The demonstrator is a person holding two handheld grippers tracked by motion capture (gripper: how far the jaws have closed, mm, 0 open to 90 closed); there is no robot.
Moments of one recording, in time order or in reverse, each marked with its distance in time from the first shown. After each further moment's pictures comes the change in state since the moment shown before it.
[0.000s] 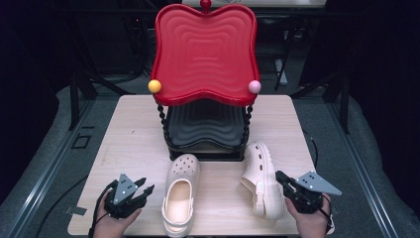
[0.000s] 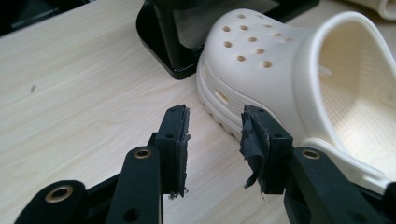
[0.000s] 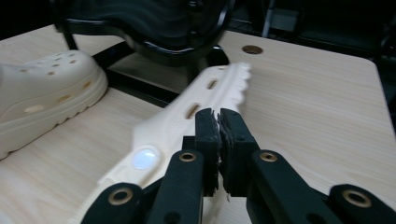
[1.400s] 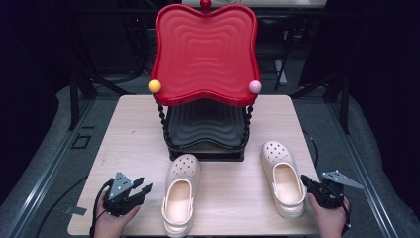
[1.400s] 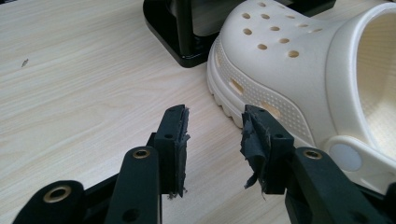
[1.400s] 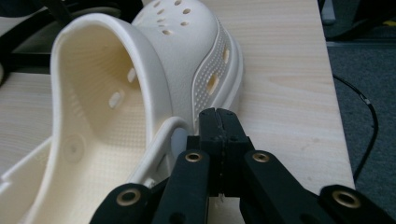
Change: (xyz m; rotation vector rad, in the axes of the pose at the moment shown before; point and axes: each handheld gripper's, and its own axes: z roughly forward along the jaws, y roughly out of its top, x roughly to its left) left arm 0.010 -0.011 0.009 0.009 -0.008 -0.075; right arm -0.087 -0.054 0.005 0.153 -0.136 0.297
